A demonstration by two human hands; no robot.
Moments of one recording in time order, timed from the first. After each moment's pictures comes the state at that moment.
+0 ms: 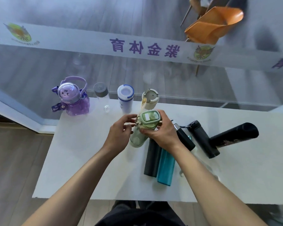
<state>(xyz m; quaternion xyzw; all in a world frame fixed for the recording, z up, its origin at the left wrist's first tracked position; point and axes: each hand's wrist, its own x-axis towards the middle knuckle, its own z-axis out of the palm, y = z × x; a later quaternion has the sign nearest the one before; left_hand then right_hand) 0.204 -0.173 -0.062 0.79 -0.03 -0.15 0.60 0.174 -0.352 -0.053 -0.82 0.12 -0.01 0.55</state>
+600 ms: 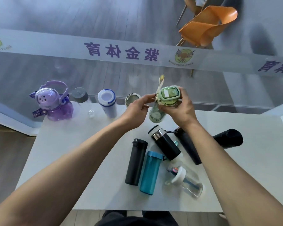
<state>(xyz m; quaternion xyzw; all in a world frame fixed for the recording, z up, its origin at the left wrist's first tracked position) 0.277 -0.310 -0.029 0.82 -0.17 -0.21 0.51 0.231 -0.495 -0.018 -0.82 0.12 -0.11 0.54</state>
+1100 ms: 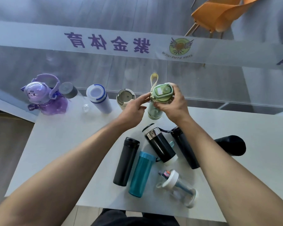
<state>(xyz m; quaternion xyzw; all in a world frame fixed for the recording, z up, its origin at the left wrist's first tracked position) 0.293 -0.361 -0.067 0.83 -0.11 -0.24 0.49 0.274 -0.542 -0.072 -0.84 0.12 -0.05 0.53</state>
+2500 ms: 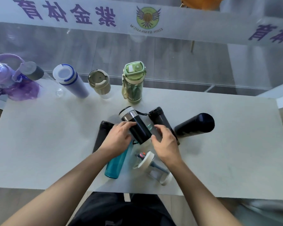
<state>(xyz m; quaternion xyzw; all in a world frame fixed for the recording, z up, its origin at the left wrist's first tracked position) 0.157 -0.388 -0.126 0.91 -0.14 -0.25 0.29 0.088 -0.576 -0.134 -0.87 0.22 0.09 0.42</state>
